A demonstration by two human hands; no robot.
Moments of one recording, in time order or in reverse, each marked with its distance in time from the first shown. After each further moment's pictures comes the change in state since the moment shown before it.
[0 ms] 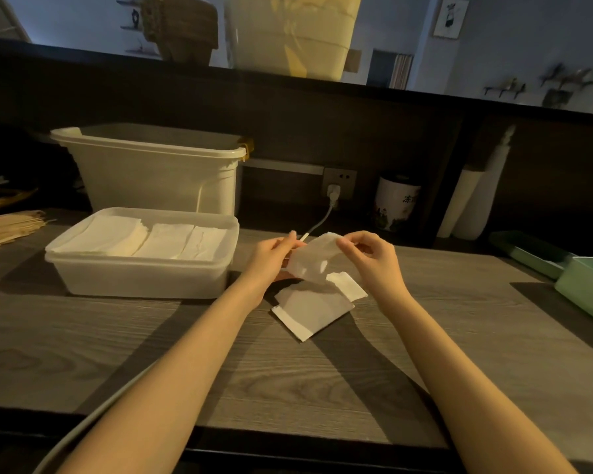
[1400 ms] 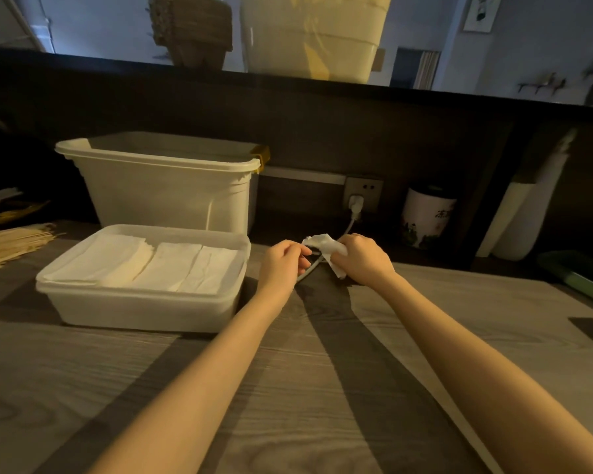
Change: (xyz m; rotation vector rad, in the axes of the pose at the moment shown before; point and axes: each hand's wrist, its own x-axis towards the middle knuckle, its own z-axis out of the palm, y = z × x) left_hand 0.056 -0.004 0.002 0.058 0.220 0.129; right_hand 0.108 0.038 0.053 -0.716 -0.299 0.048
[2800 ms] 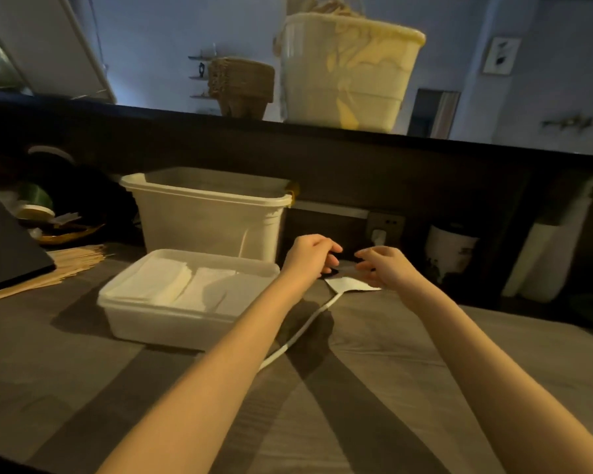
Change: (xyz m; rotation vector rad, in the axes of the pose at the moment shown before) left_hand 0.001 0.067 -0.034 0.127 -0.093 -0.001; right_hand -0.021 -0.050 -0.043 0.747 -0.087 0.227
